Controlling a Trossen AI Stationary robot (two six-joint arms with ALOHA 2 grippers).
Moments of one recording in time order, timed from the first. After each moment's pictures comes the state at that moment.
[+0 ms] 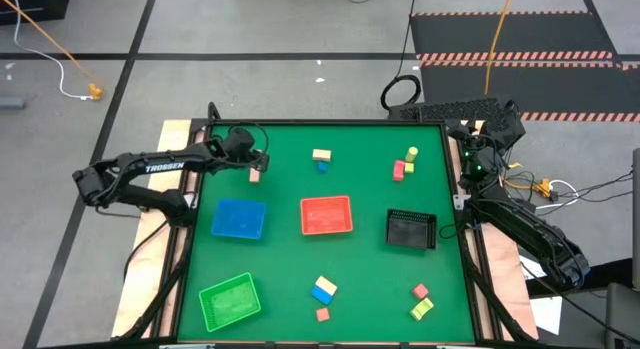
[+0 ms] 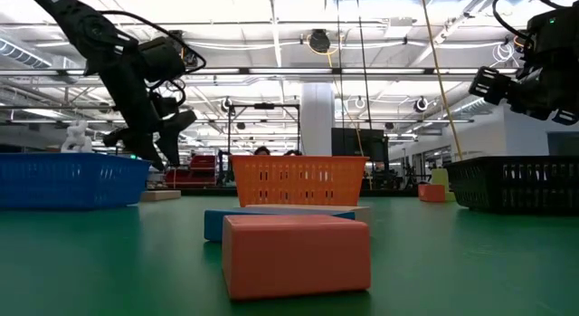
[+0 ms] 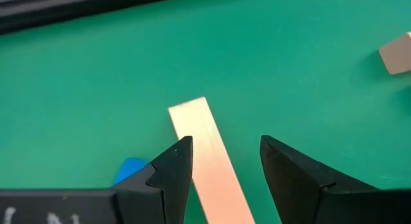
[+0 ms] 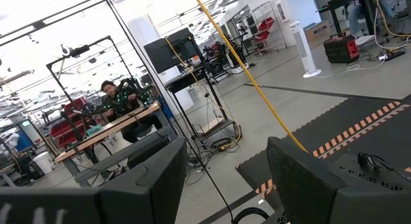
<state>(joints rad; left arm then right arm) 0.61 1.24 0.57 -0.27 -0.22 -0.56 -1.03 0.46 0.02 0.60 0.81 0.35</state>
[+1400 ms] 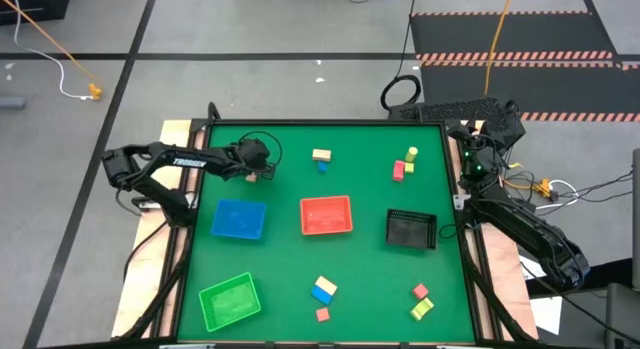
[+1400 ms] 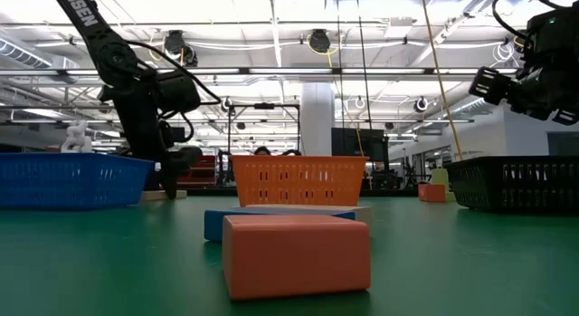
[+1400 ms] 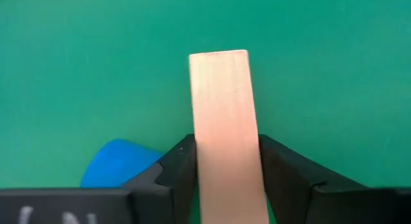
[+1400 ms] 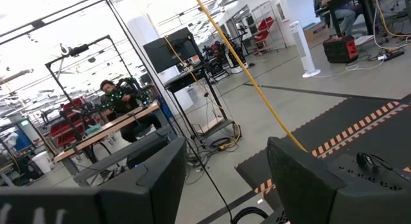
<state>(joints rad) 0.55 1.50 0.57 -0.18 -0.35 -0.60 -1.03 0.46 0.02 0.59 0.81 0.35</state>
